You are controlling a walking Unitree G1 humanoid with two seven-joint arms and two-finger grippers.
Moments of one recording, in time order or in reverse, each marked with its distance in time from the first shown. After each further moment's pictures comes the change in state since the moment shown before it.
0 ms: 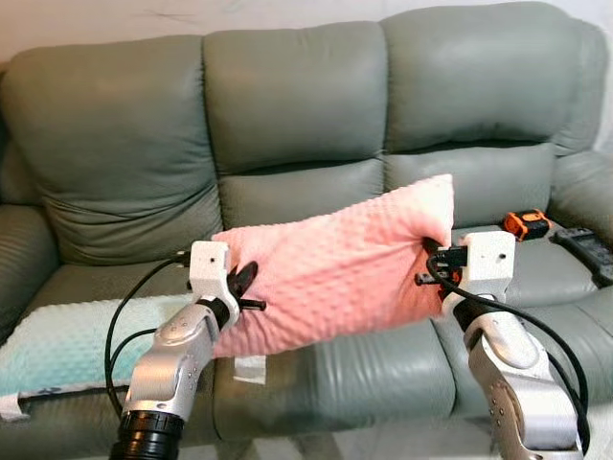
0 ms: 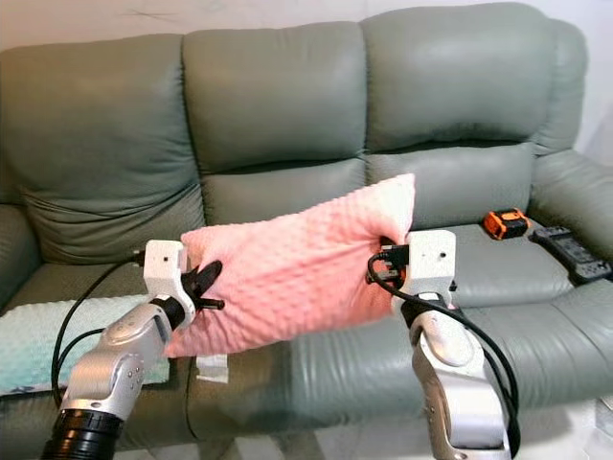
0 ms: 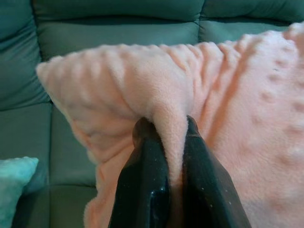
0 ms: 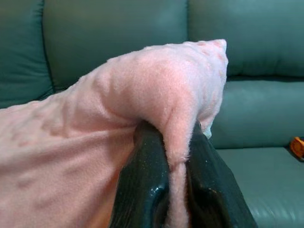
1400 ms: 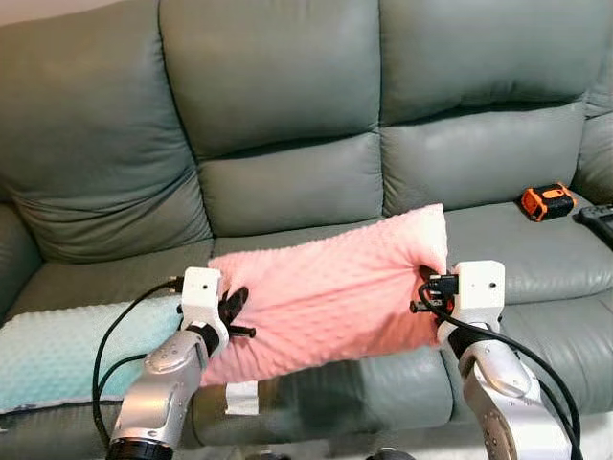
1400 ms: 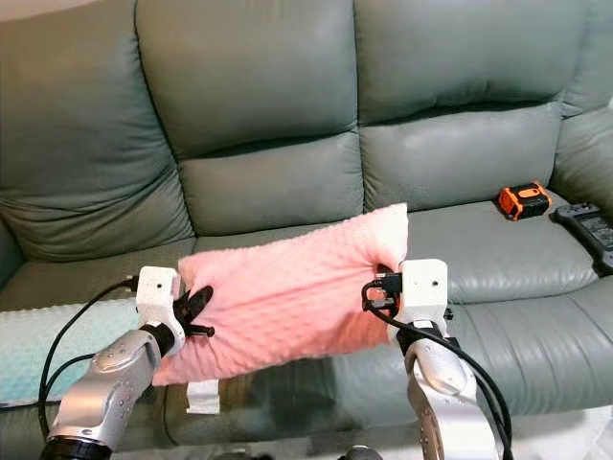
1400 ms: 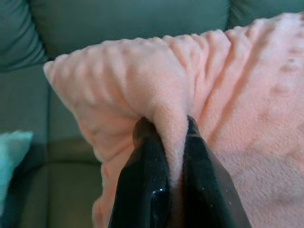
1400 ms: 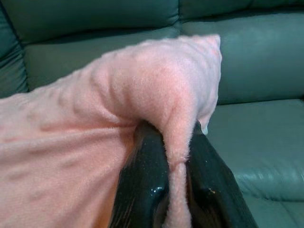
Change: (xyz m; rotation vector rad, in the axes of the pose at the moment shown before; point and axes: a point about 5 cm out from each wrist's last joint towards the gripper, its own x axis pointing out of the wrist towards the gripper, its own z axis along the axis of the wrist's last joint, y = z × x) left arm -0.021 0.021 -0.030 0.043 0.081 0.045; right arm -0.018 0.015 -0.029 0.026 0.082 -0.001
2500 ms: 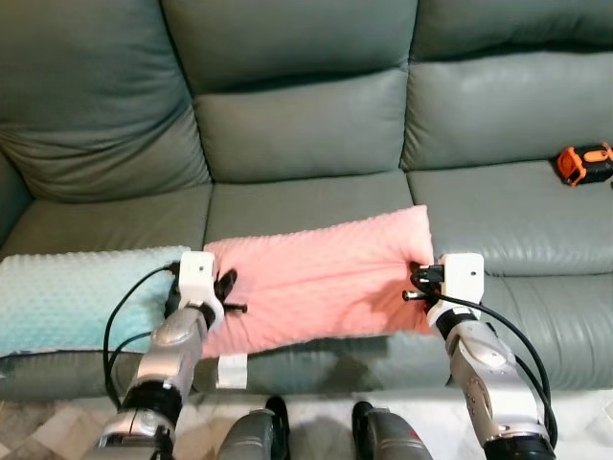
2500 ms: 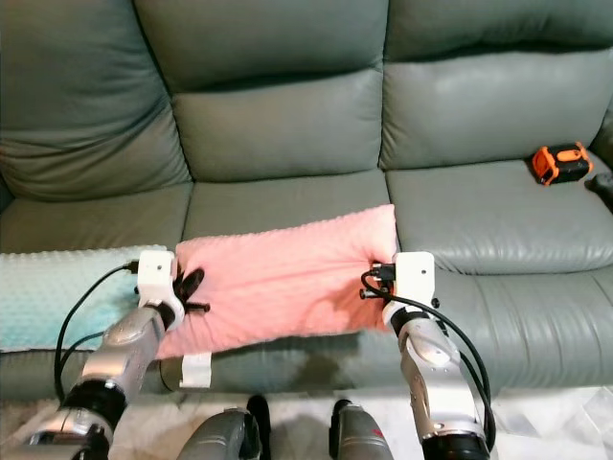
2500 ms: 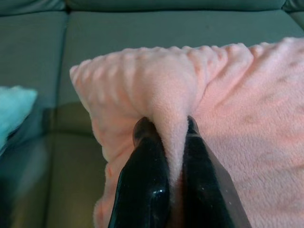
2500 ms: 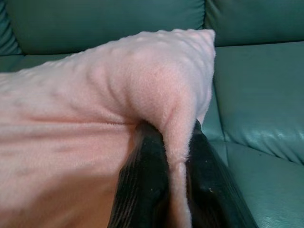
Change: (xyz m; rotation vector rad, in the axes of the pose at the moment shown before) left arm 0.051 0.022 0.023 0.021 -0.102 0.086; right arm 0.046 -0.018 -0.019 0.002 -0.010 0.006
